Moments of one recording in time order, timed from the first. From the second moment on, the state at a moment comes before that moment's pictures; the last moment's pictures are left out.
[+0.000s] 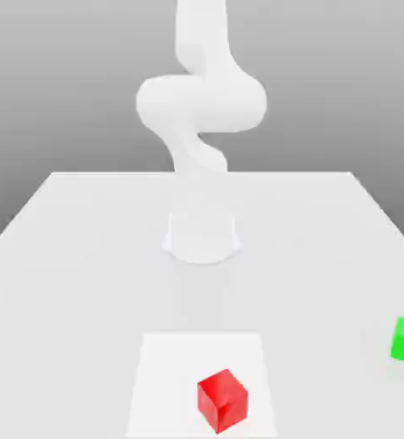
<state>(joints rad) 0.02 -0.71 -0.01 -2.32 0.00 2.34 0.75</state>
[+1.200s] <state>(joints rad) 0.11 0.36 -0.04 -2.50 0.05 2.85 0.25</state>
